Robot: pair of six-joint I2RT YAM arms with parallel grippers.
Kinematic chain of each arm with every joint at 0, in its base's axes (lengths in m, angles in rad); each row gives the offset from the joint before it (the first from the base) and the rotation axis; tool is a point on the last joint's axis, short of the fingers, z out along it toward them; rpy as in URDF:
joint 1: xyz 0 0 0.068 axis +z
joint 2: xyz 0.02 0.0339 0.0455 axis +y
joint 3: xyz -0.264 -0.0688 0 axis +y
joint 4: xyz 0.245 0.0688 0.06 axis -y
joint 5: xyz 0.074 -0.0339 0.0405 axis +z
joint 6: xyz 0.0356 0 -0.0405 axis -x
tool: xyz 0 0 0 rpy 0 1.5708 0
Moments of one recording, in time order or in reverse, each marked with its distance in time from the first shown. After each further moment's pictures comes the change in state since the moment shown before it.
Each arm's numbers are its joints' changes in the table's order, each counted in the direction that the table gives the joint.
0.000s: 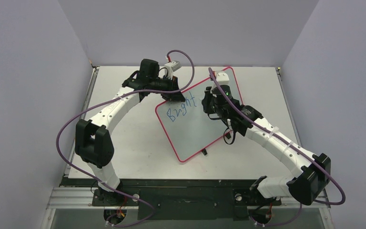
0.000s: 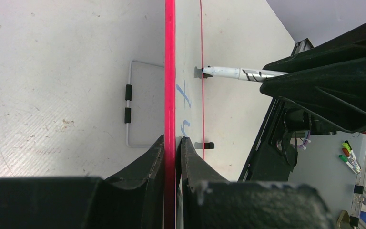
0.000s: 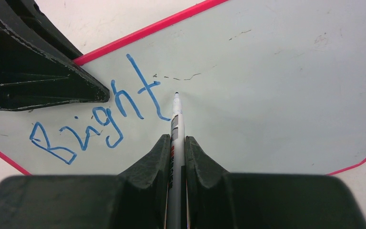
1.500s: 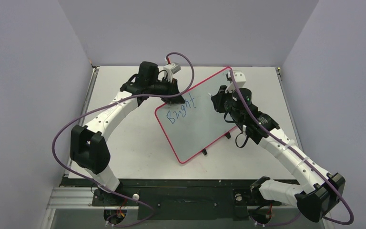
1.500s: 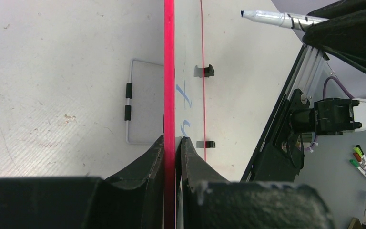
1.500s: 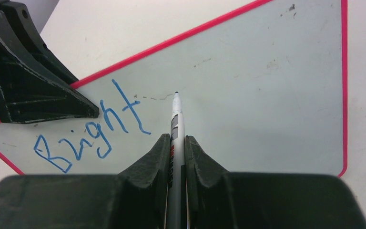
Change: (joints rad) left arm -0.026 -0.077 0.068 0.023 0.060 0.004; right arm -0.111 -0.180 0.120 0.120 0.097 0.058
